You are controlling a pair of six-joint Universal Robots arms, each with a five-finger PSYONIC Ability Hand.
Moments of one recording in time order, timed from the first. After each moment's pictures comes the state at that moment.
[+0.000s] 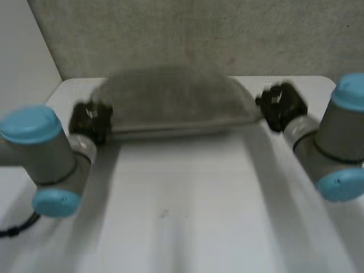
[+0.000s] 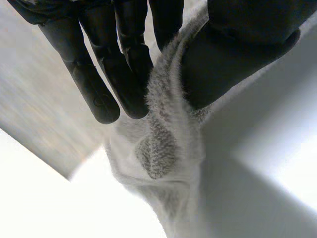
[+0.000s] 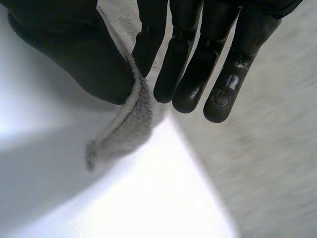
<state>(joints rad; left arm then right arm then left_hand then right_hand) 4.34 -2.09 -1.56 3.51 -1.68 3.57 1.92 -1.08 1.40 -0.16 1.50 2.43 1.20 1.22 1.22 1.22 1.04 0.98 1.18 1.19 1.19 0.99</state>
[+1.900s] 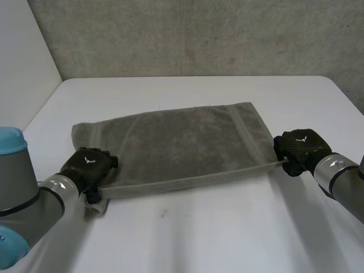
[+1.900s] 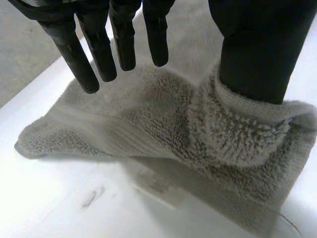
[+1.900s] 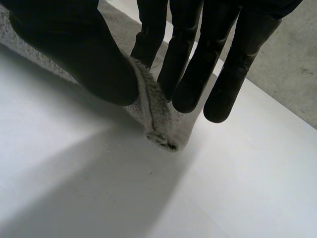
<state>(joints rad) 4.46 -1.87 -1.84 3.21 -1.42 3.65 1.72 -1.22 1.71 -0.08 1.29 2.69 0.39 0.39 0.39 0.39 0.22 0.98 1.18 1.19 1.19 1.00</state>
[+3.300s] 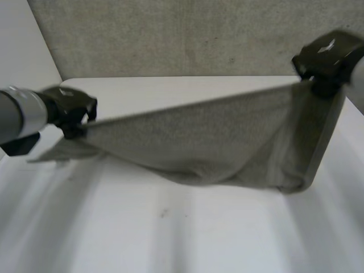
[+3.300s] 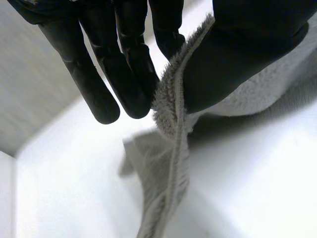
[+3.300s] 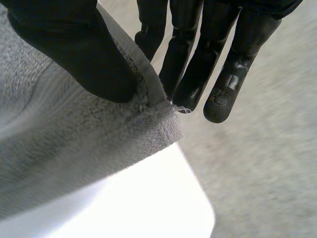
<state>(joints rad) 4.46 -1.92 -1.06 2.45 -1.45 3.62 1.79 -1.26 0.95 0.58 1.37 2.37 1.18 1.22 1.22 1.22 1.03 0.98 1.18 1.19 1.19 1.00</state>
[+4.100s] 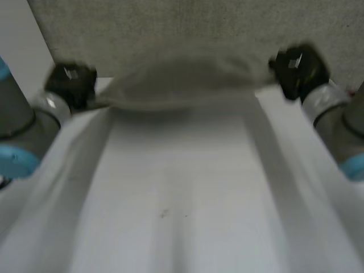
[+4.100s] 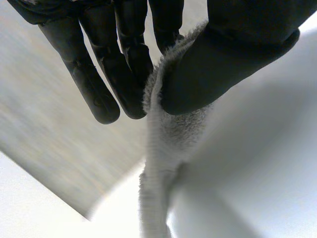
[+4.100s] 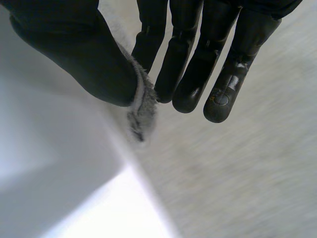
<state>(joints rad) 4.47 -1.99 -1.34 3.27 -1.47 3.57 1.87 -1.21 1.36 -0.19 1.43 2.47 1.20 1.22 1.22 1.22 1.04 0.98 1.19 1.19 1.19 1.00</state>
